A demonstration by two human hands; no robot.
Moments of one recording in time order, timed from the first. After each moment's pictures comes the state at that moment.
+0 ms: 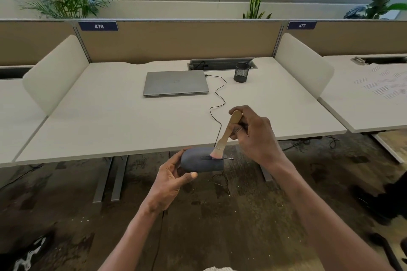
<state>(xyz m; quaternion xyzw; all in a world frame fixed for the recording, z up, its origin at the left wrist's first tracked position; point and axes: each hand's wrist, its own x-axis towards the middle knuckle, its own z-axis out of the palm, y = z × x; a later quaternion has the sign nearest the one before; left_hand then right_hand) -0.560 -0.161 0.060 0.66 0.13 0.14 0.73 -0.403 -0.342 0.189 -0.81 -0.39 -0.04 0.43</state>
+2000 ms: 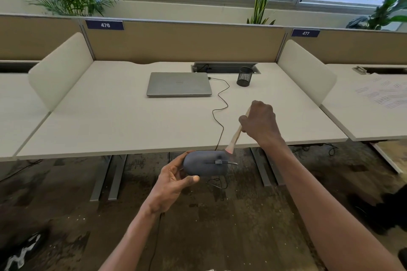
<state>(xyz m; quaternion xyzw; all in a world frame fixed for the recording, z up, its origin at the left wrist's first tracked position) -0.564 -0.159 0.060 0.62 0.10 0.14 0.76 -0.364 -0.303 0.210 -0.94 -0.22 -0.05 0.25</state>
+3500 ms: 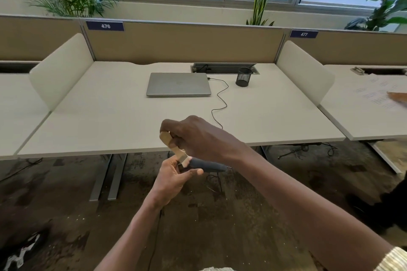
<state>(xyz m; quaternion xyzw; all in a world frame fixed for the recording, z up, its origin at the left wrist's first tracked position) -0.560 -0.165 0.074 0.70 0.16 0.17 0.68 -0.472 -0.259 0.237 -0.72 -0.67 0.02 0.19</state>
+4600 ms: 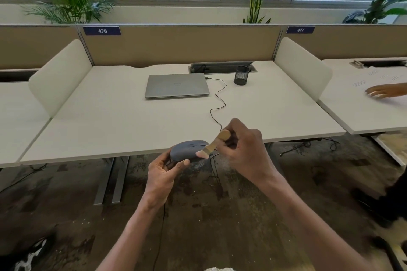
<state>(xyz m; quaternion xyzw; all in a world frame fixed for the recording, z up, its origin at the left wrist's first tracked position) -0.561 -0.153 0.059 0.61 0.17 0.27 0.73 -0.446 -0.341 0.183 -0.76 -0.45 -0.09 0.46</state>
